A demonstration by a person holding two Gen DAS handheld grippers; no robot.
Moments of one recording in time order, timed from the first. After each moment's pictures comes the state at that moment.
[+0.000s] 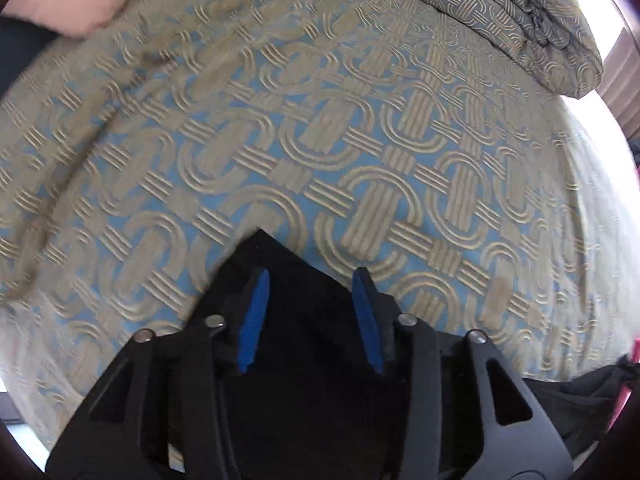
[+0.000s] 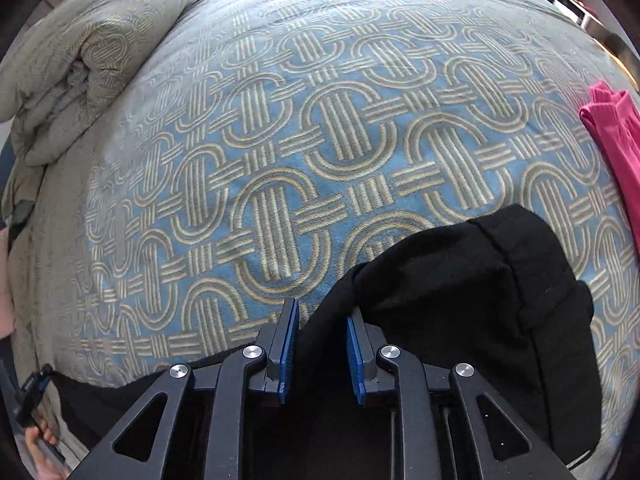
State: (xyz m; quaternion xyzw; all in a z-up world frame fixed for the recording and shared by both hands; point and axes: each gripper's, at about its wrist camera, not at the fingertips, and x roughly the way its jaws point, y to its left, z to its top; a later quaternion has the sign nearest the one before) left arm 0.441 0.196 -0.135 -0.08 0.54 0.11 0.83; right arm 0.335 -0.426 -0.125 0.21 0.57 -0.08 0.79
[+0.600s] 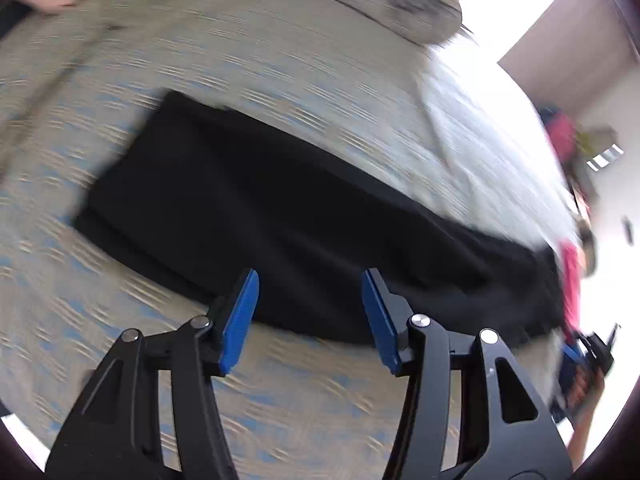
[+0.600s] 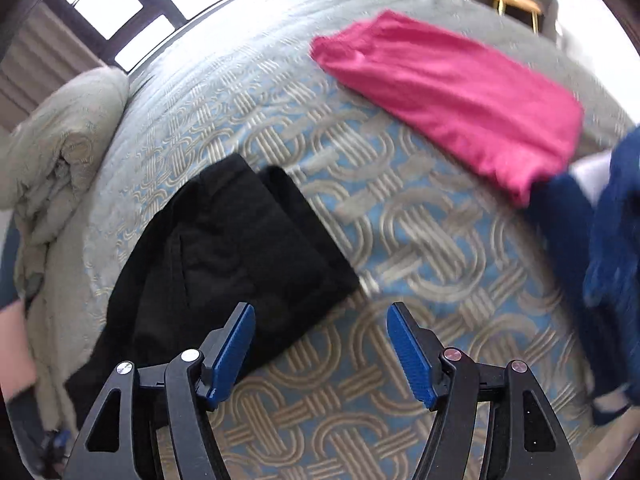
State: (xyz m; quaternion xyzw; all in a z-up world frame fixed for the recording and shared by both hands) left arm 0.268 0.111 -0.099 -0.14 0.54 -0.12 0.82; right arm 0.096 -0.544 -0.114 0.35 0.48 -0.17 0.78
